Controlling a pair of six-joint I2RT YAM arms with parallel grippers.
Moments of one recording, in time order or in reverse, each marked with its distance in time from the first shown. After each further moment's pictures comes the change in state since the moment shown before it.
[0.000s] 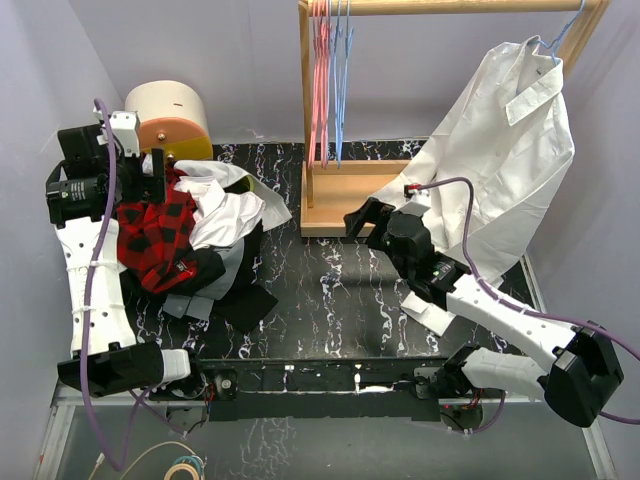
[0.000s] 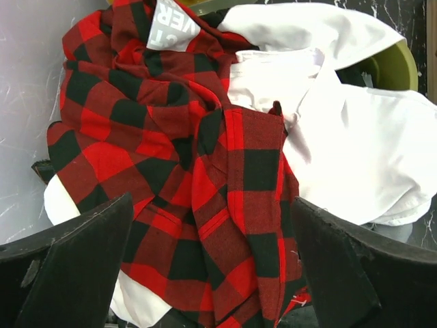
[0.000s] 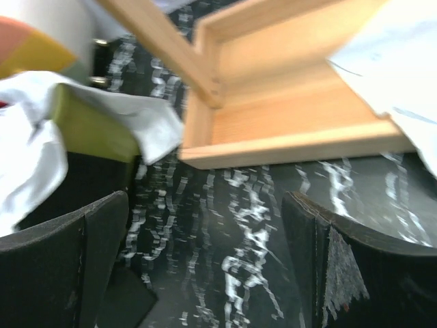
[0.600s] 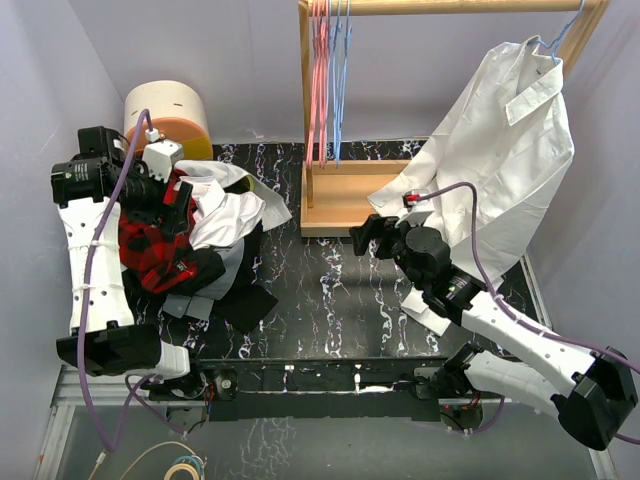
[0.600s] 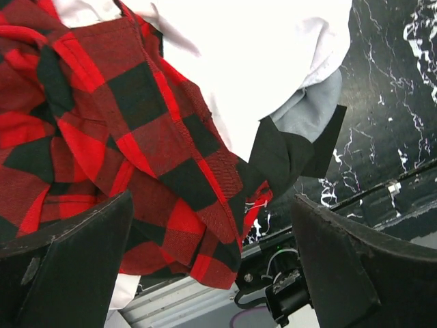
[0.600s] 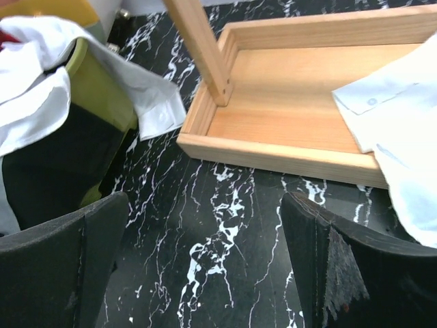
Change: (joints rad) left arm -0.024 0.104 0.111 -0.418 0.281 0.344; right arm -0.008 -0.178 -0.106 -0.005 -0.045 -0.259
